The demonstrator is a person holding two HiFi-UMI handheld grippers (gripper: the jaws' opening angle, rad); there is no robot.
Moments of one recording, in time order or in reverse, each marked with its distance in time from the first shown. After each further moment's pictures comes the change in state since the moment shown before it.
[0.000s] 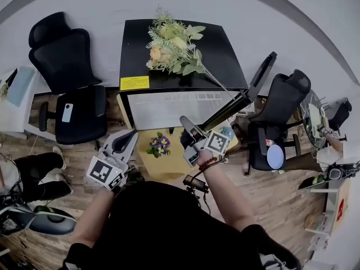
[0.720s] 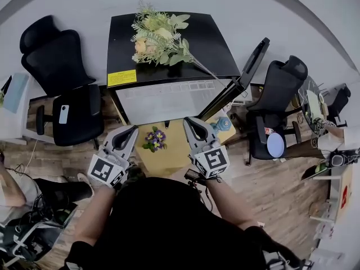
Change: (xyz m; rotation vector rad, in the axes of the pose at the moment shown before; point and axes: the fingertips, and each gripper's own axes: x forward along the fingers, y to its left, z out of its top) left arm 0.015 -0.022 0.001 0.054 -0.011 -0.046; right arm -0.053 0.066 -0.008 -1.201 0.012 -0.269
